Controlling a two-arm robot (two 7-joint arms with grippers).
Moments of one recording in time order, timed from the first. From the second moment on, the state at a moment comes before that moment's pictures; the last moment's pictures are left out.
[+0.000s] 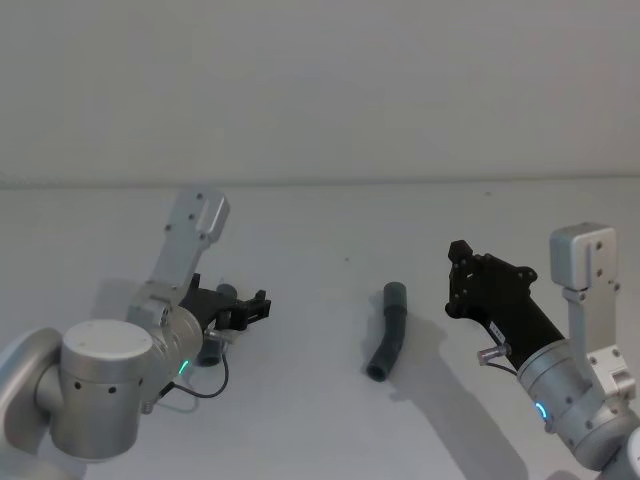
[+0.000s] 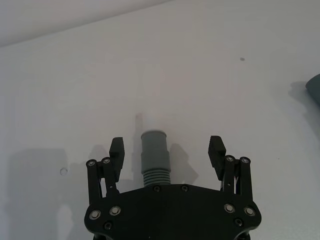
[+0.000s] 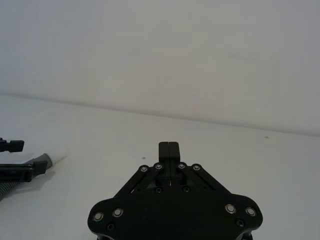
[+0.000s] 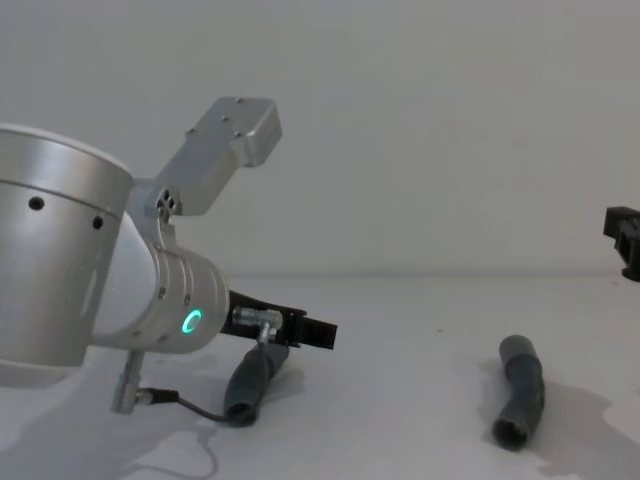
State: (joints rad) left arm -0.33 0.14 0.44 -1.61 -0.25 0.71 0.08; right arm -0.01 0.34 -0.23 -1.77 0.29 0.03 0.07
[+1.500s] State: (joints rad) left arm -0.33 0.10 0.42 -1.55 -0.23 0.77 0.07; right arm -0.01 0.34 -0.23 -1.77 0.29 0.03 0.07
